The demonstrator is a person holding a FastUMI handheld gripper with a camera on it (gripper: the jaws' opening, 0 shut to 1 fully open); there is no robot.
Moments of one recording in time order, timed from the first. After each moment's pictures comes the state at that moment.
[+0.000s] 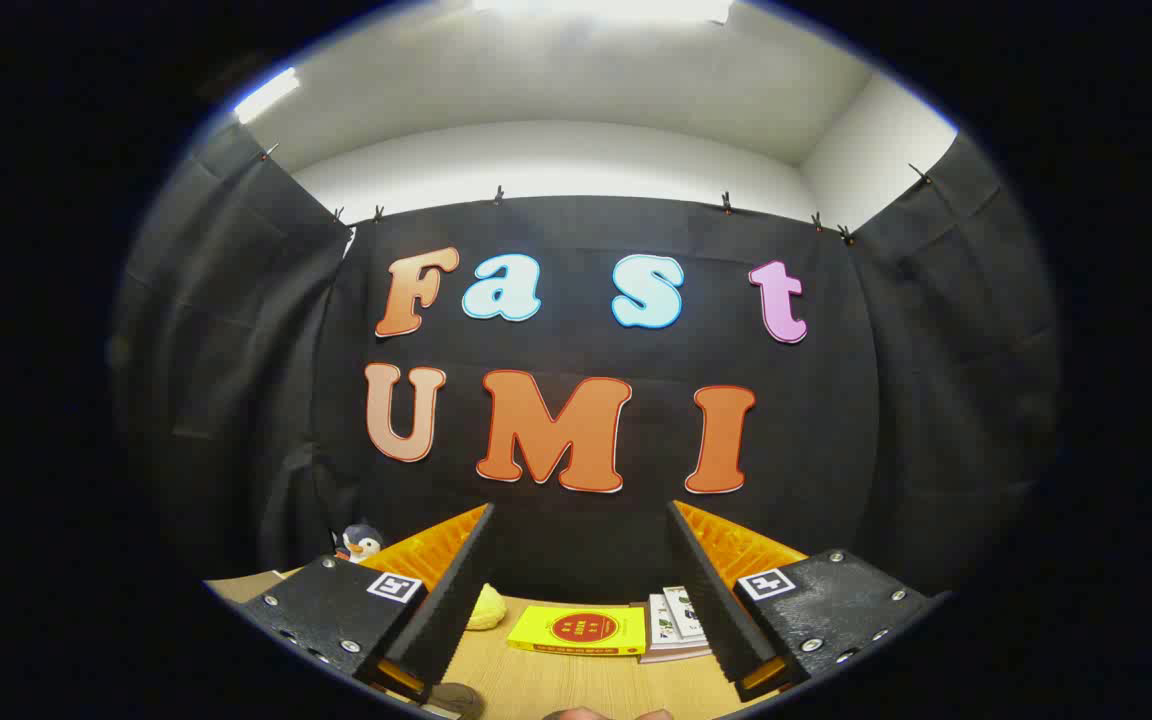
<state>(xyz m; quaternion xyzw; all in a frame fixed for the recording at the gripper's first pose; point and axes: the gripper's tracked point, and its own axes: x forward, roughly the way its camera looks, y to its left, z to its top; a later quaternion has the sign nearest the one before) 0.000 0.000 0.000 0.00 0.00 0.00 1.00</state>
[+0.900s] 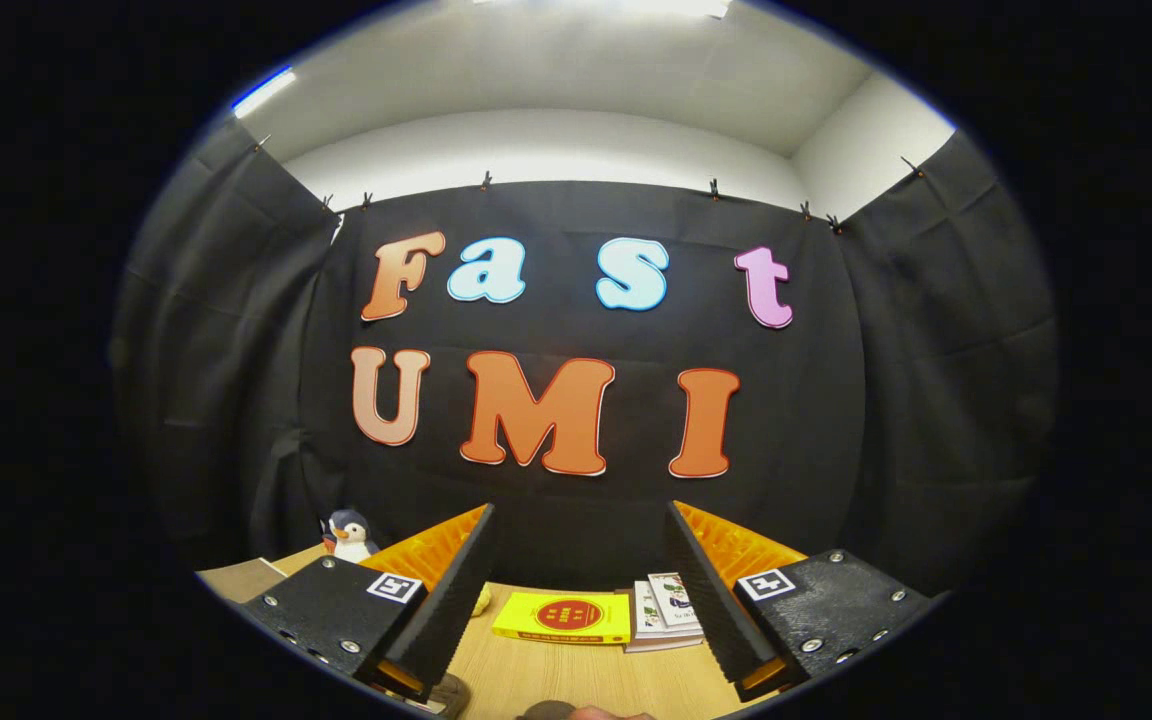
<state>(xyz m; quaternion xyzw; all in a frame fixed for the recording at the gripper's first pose) -0.008 -0.022 -0.030 0.00 0.04 -0.01 1.00</state>
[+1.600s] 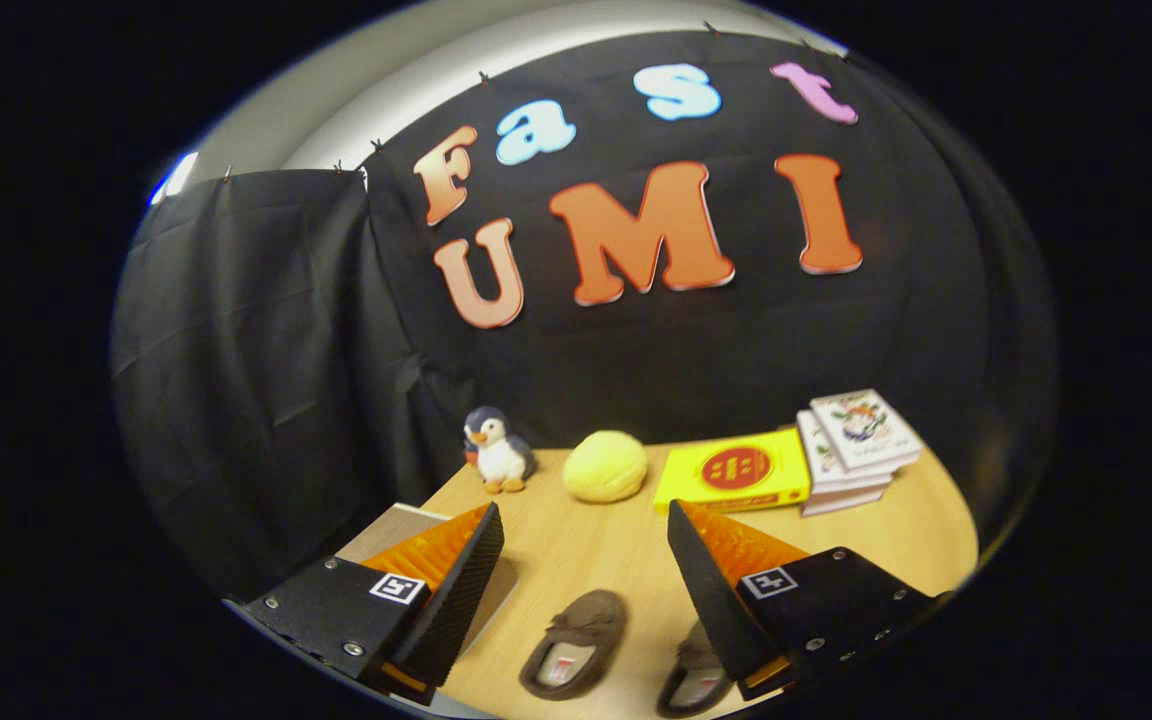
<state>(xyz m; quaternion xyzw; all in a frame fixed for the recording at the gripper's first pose) -0.043 0.120 -0.198 0.17 0.30 0.18 0.92</state>
